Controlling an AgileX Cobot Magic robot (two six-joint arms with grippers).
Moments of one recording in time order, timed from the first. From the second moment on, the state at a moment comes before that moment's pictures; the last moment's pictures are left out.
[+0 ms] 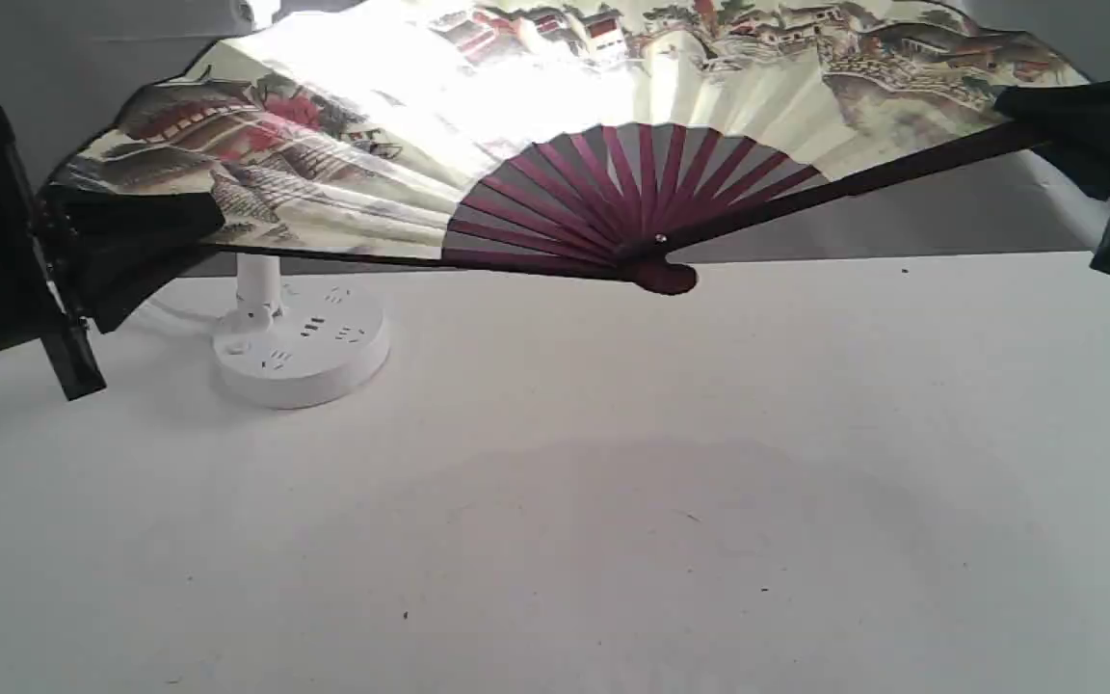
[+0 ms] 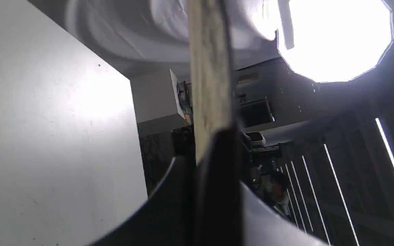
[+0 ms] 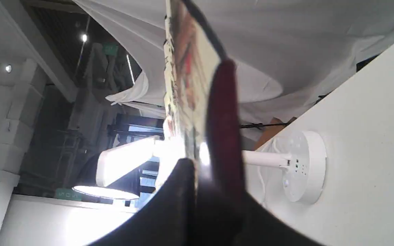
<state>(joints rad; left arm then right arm) 0.19 1.71 -0.87 1.29 -1.23 -2.12 -0.41 2.04 -1.38 1.72 1.30 -0.76</state>
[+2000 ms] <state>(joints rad) 0.21 1.92 -0.48 1.25 -1.16 -1.73 -0.47 2.04 -0.75 1.76 1.19 -1.34</state>
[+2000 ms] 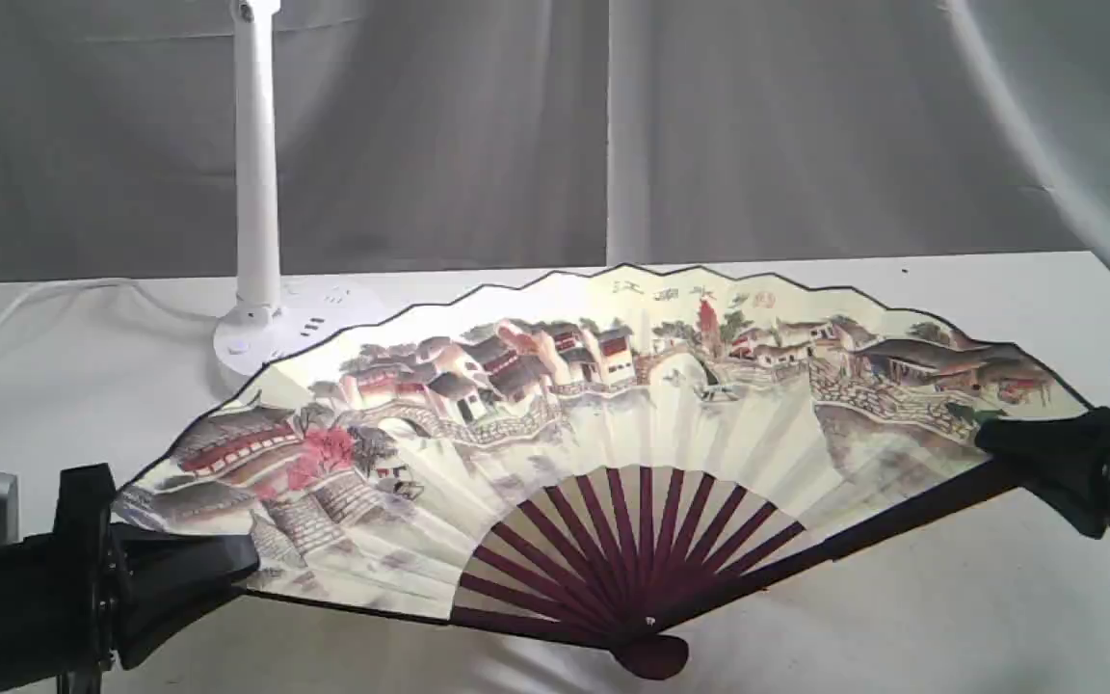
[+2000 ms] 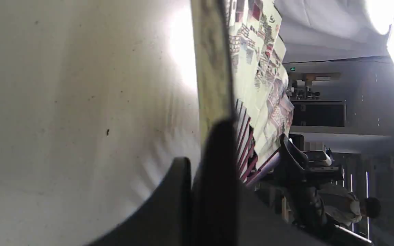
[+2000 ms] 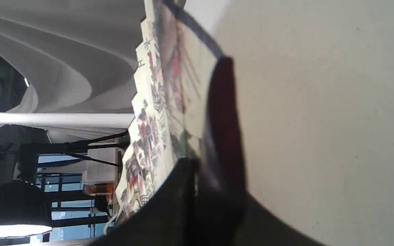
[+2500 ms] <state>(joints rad) 0.22 1.92 -0.40 1.24 -1.14 -1.66 -0.47 2.04 -0.65 1.77 1.17 -1.42</state>
